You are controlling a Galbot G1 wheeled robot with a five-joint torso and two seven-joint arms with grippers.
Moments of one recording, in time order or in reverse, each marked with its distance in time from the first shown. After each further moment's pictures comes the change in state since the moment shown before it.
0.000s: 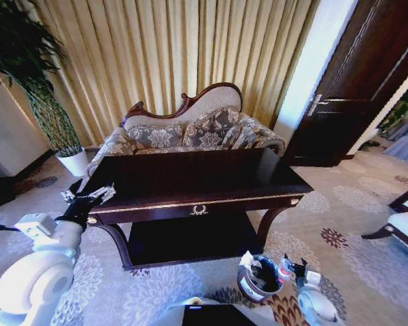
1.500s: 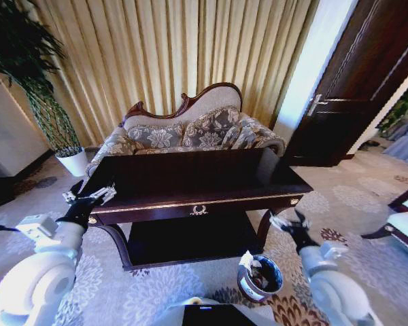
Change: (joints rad) left arm 0.010 -0.022 0.010 0.000 -0.002 -0.003 0.002; right arm -0.223 -0.040 0.095 1.059 0.112 -0.205 -0.017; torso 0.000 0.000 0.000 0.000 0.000
